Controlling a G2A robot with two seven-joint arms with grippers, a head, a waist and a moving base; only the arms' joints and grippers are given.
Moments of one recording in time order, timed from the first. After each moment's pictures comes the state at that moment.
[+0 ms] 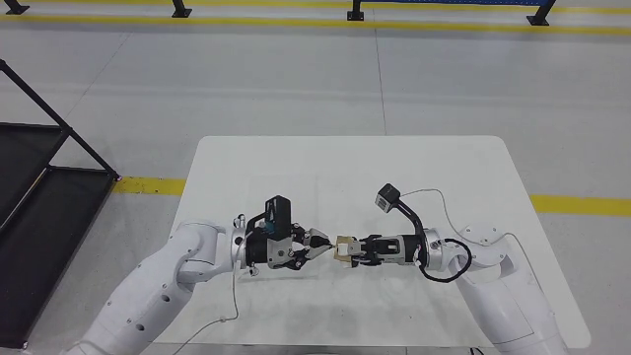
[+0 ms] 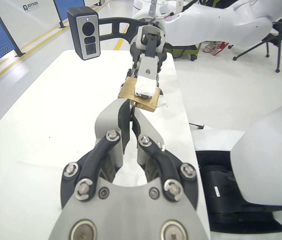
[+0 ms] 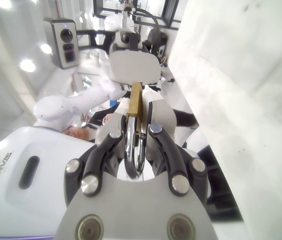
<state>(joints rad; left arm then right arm) 1.48 -0.91 -1.18 -1.83 1.00 -0.92 -0.08 -1.31 -1.18 1.15 -1.61 0.33 -0.08 1.27</state>
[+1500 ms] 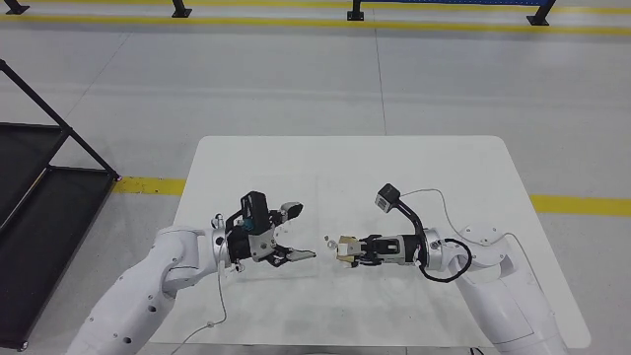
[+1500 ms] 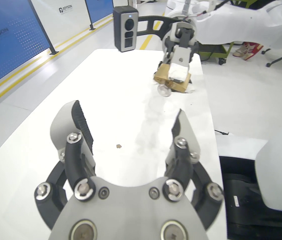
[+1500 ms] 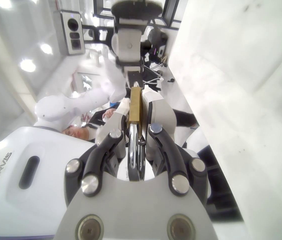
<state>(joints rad) 1.60 -0.90 -1.33 -1.84 1.08 -0.84 0.03 -1.31 -1.18 1.15 -1.61 0.33 -0.08 1.27</state>
